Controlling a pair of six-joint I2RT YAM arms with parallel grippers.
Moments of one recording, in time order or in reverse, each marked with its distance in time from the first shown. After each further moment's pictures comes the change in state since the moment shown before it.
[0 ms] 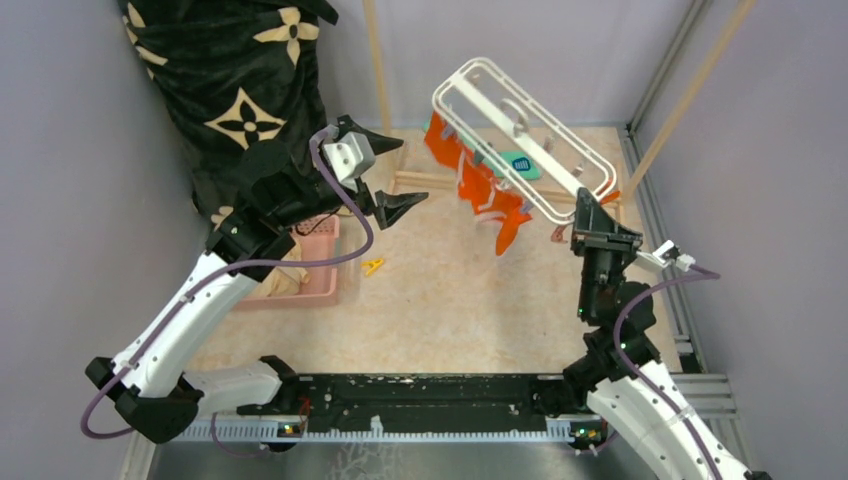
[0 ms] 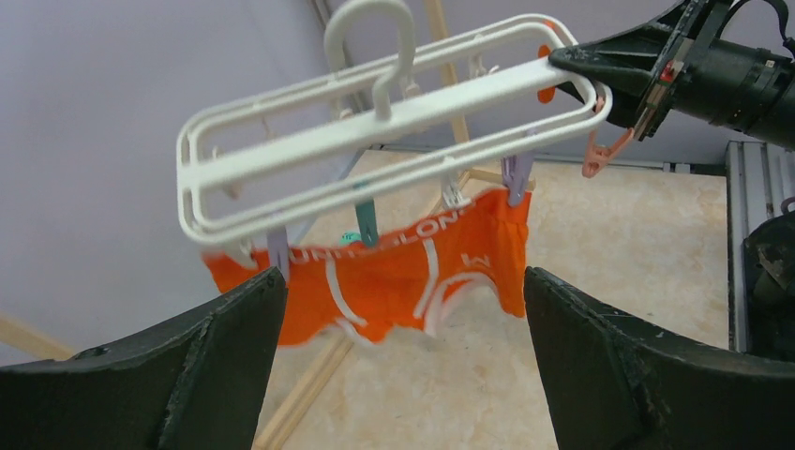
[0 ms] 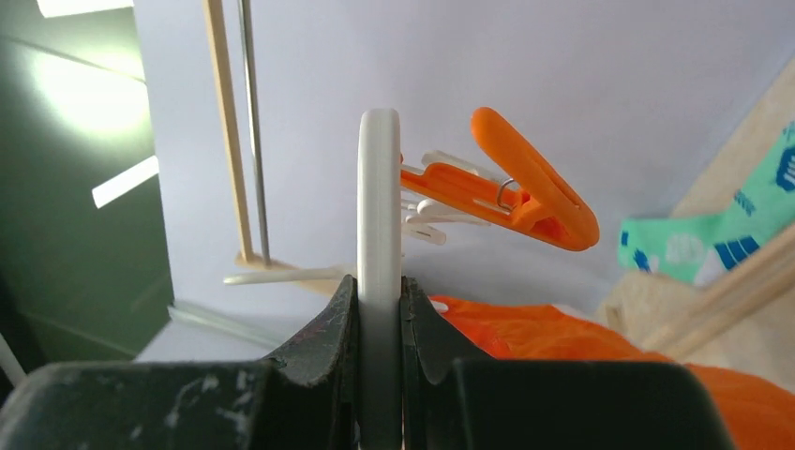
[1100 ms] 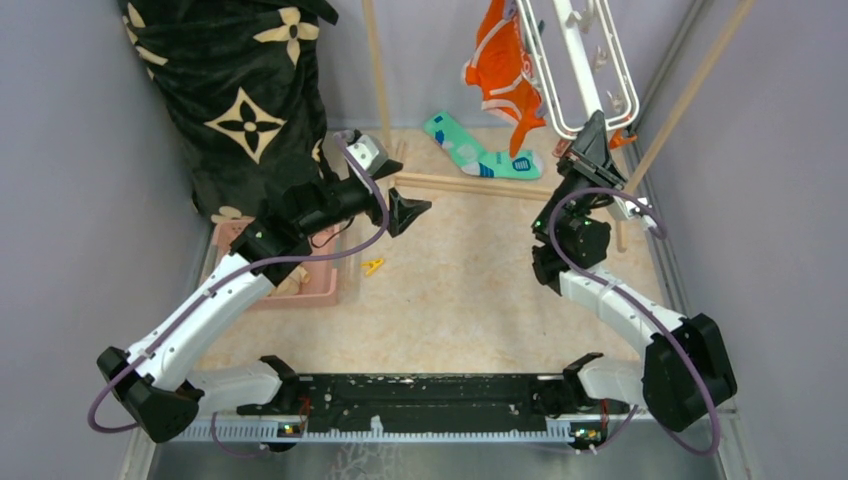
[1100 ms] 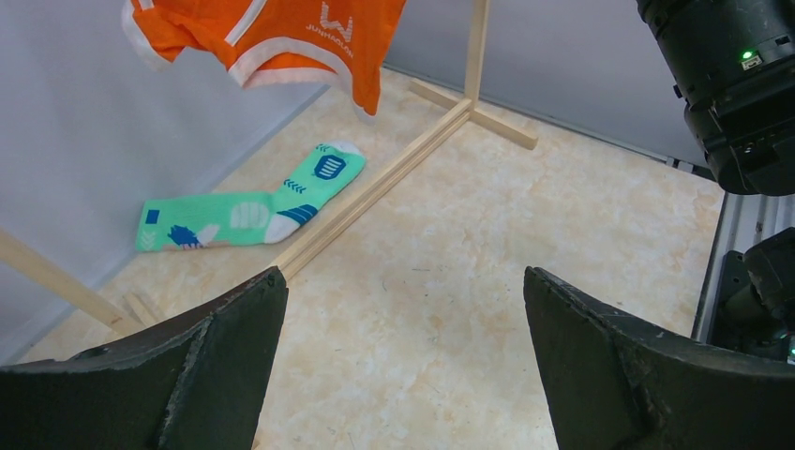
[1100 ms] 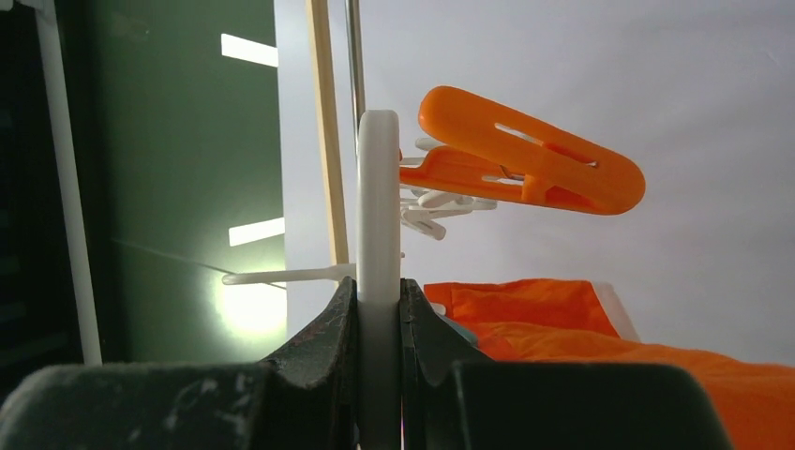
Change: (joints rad) left arm 0.000 0.008 -0.165 0.045 -0.142 -0.193; right arm 0.000 0.829 0.298 1.102 0.371 -0.135
